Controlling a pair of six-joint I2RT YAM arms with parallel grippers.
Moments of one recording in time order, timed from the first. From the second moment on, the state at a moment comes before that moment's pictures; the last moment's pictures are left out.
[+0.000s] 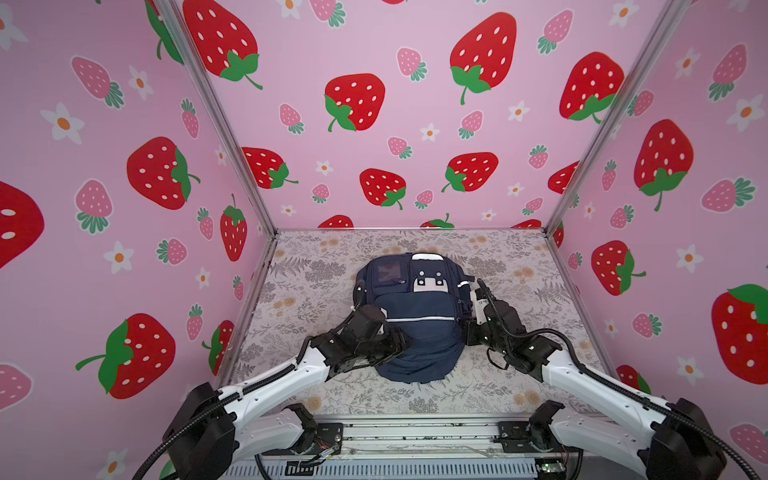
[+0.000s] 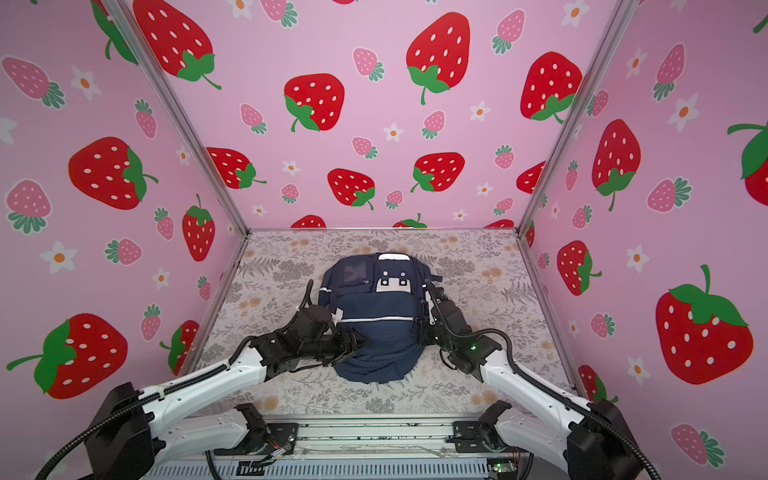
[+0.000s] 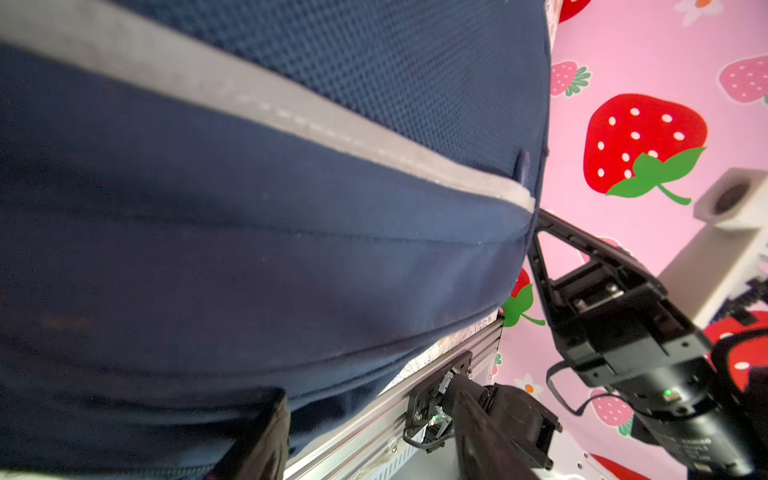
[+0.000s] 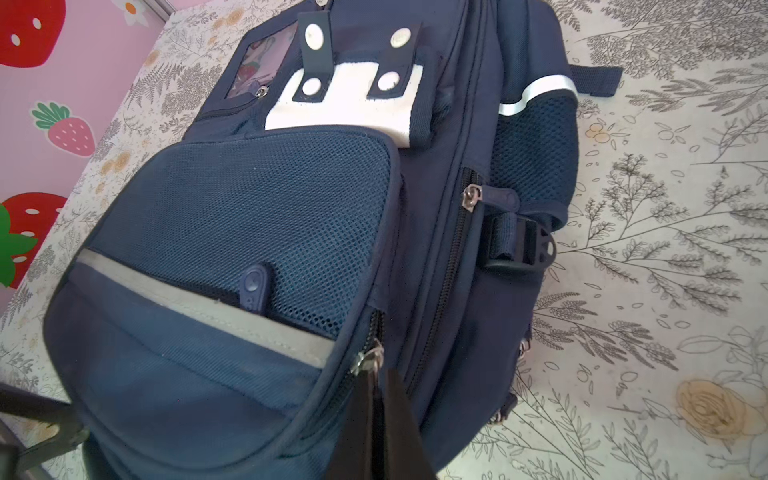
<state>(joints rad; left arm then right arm) -0.76 1.16 0.67 -0.25 0.29 -1.17 0.74 1.04 0.56 -0.19 0.05 0.47</state>
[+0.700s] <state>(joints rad) -0.69 1.29 0.72 -0.18 0.19 -1.25 0.90 1.08 0.60 -0.21 0.13 0.51</state>
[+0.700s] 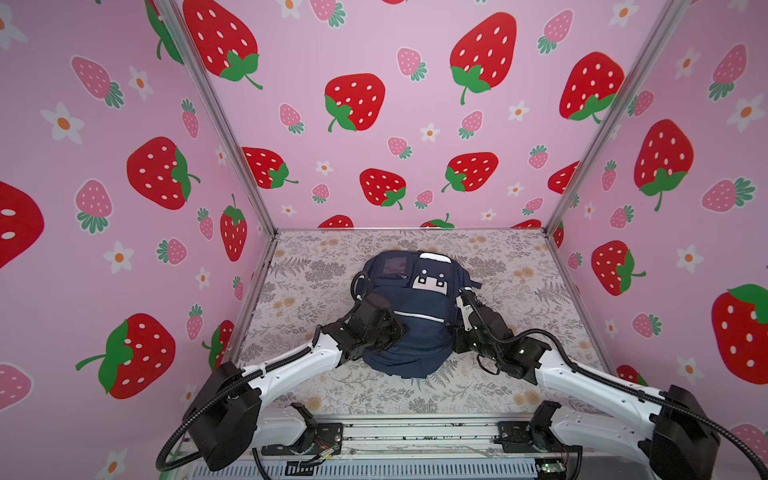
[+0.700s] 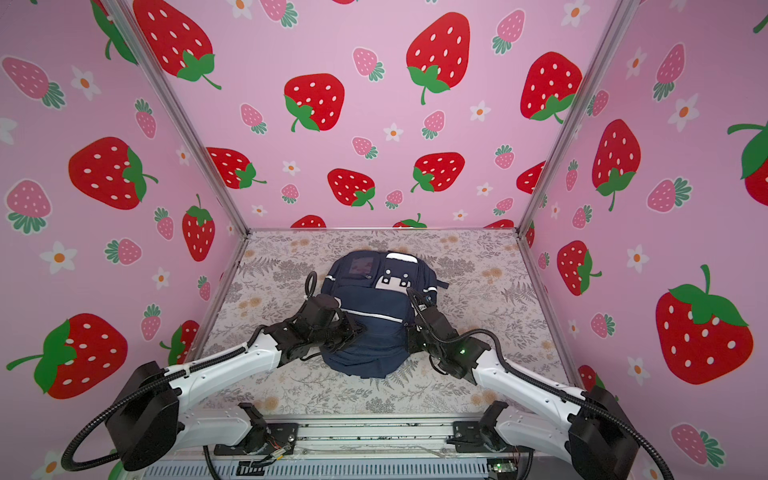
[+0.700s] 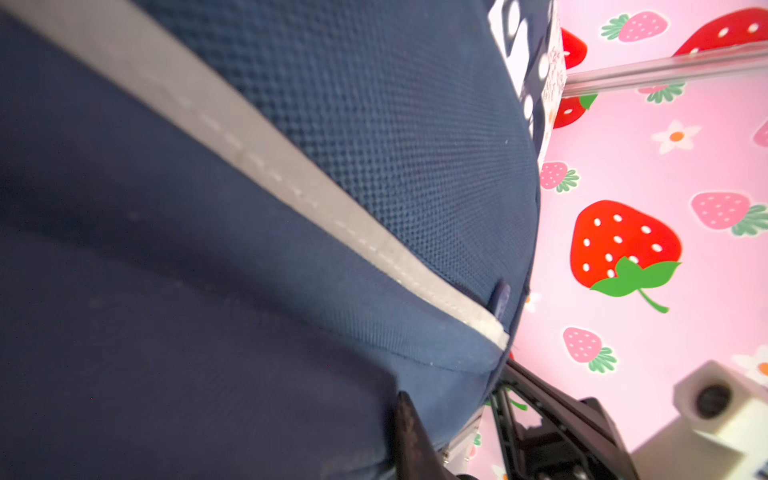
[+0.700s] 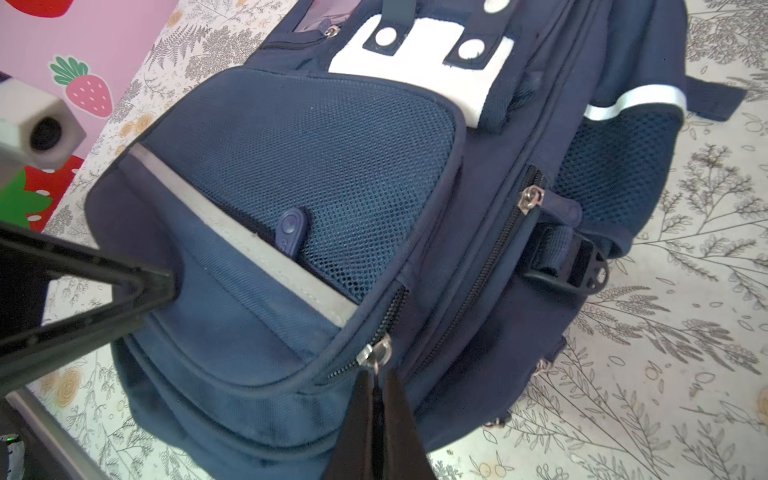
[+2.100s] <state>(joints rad) -0.87 1.19 0.68 -0.03 0.23 -1.21 0.66 0.81 0.73 -0.42 0.25 0.42</state>
